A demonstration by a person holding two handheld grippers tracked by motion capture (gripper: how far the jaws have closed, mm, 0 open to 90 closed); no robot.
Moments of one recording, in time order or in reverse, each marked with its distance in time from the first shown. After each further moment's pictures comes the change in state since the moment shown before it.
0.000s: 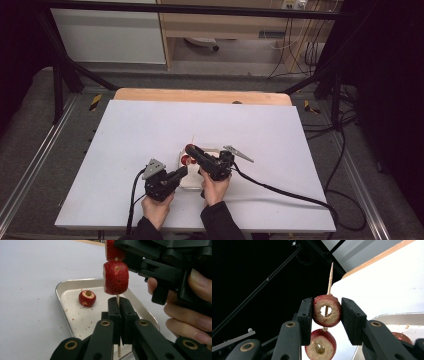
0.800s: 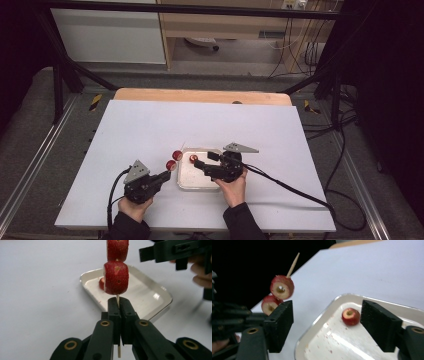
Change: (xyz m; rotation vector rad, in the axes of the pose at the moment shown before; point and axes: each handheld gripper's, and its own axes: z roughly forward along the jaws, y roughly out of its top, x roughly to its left) left arm 0.034 0.002 -0.044 0.102 0.007 0.222; right arm -0.002 0.025 -0.025 0.329 -0.119 -0.336
